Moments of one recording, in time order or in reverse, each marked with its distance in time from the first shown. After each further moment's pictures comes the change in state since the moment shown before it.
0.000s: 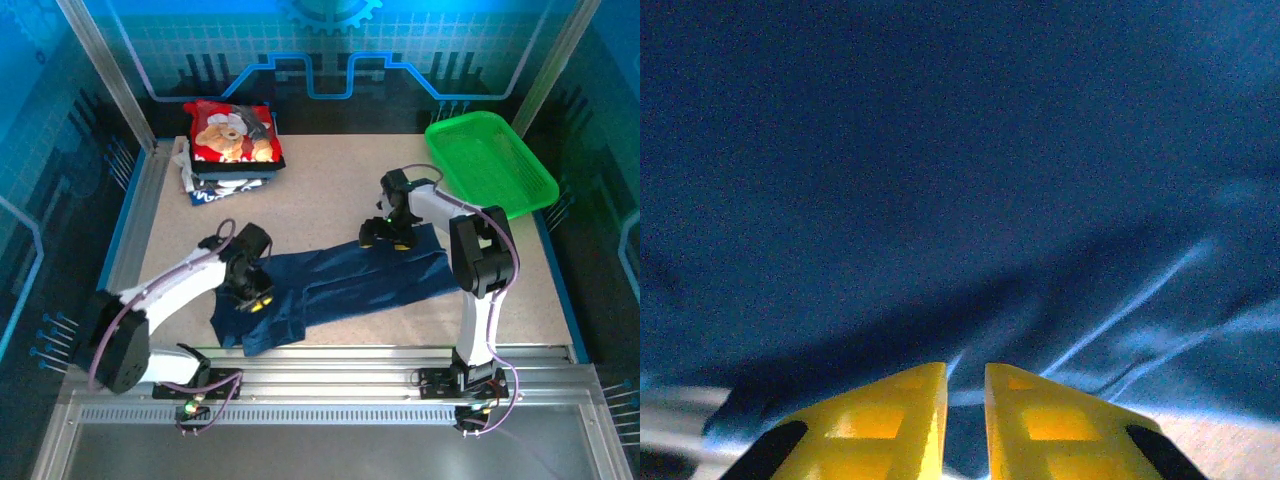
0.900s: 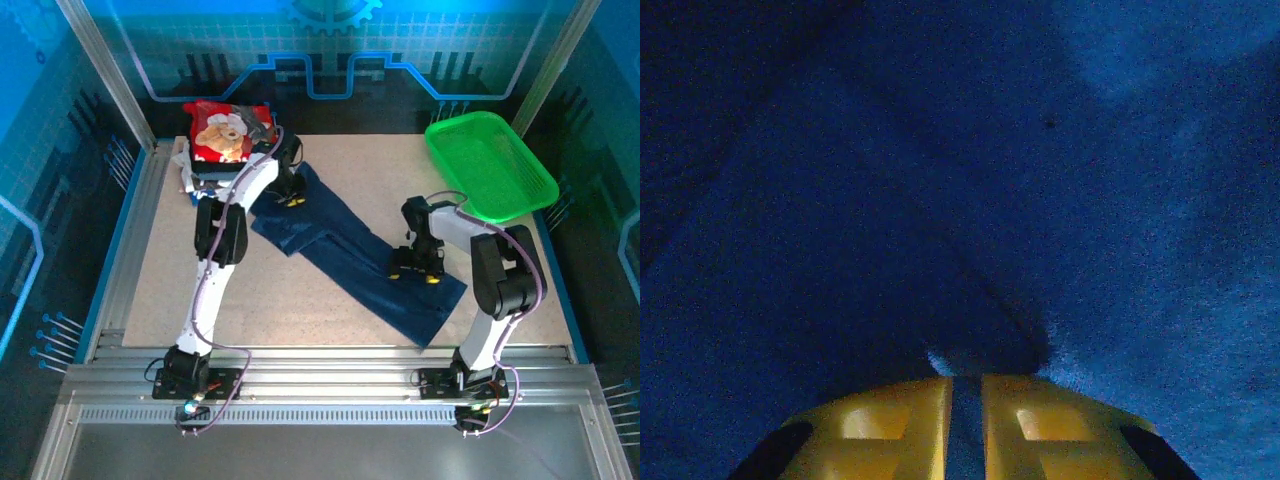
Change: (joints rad) left arm 0.179 1.229 1.566 -0.168 -0.012 0.425; right arm -0.054 -0.225 -0.334 -0.093 0.117 0.092
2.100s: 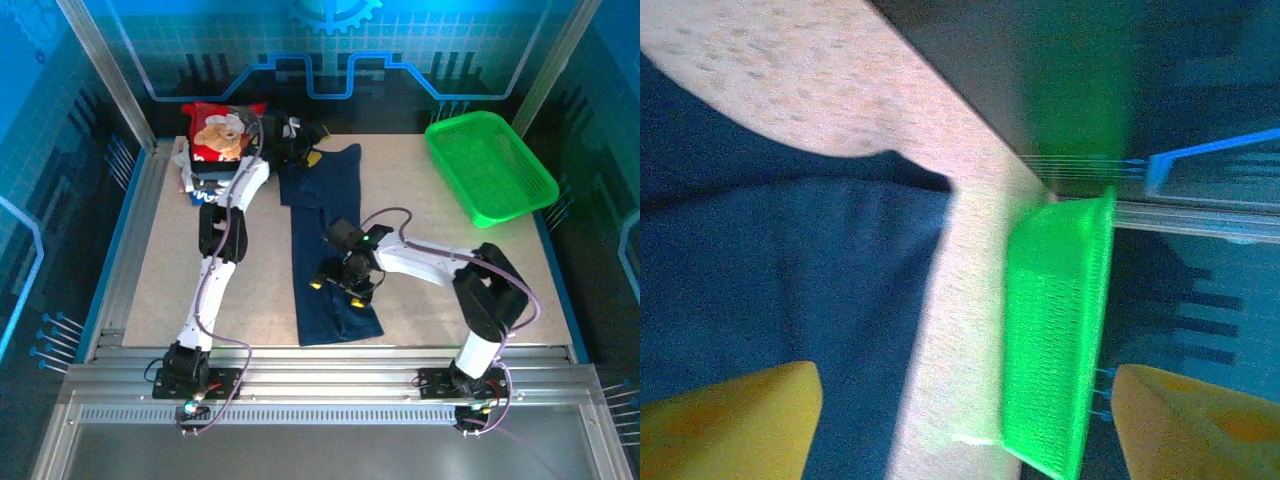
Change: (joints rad) left arm 0.086 0.141 0.196 0.754 0.548 -0.469; right arm 0.547 -0.092 0.089 0.156 -0.156 0.771
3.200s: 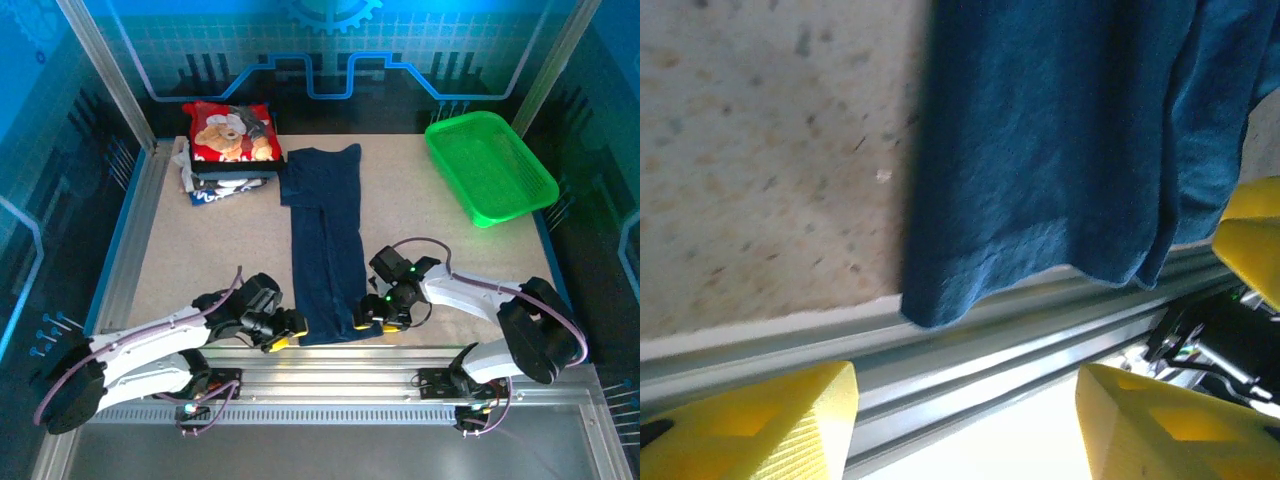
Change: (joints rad) left arm -0.637 -1.715 -2.195 -0.044 -0.328 -0.186; right arm -0.117 -0.284 -0.487 0.119 -0.176 -0.476
